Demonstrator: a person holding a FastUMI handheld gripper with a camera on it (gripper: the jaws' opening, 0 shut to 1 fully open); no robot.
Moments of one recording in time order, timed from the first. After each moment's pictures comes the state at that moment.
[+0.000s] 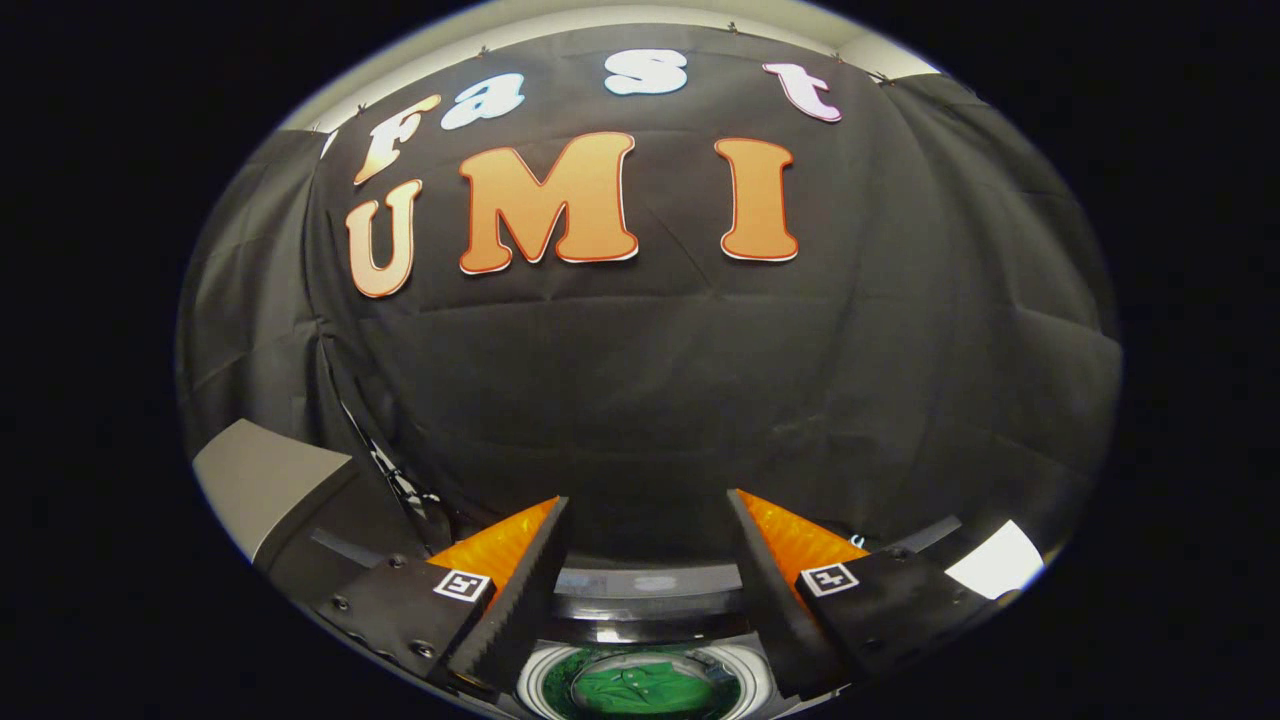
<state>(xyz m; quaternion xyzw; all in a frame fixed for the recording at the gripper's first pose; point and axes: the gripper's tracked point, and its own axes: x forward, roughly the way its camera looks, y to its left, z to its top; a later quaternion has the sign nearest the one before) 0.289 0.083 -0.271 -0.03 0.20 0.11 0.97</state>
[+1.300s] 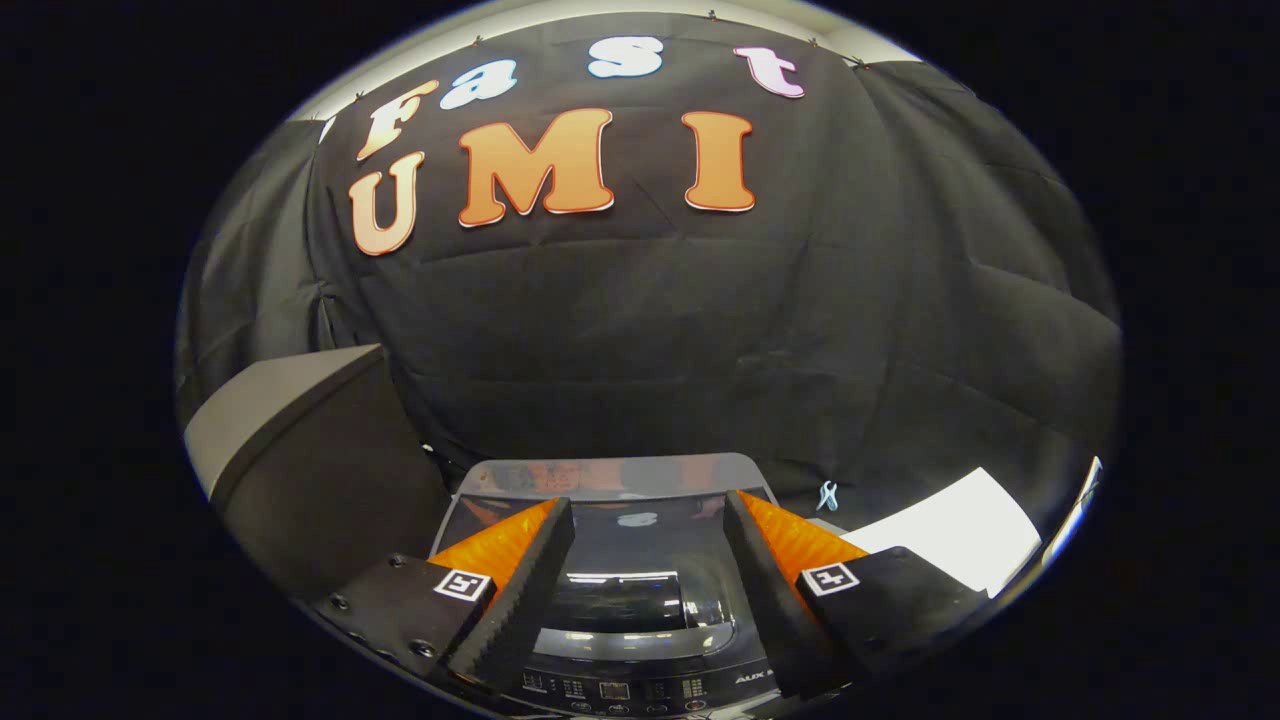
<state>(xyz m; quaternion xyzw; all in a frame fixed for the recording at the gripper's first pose) 0.177 0.033 -0.299 -0.03 0.23 0.08 0.97</state>
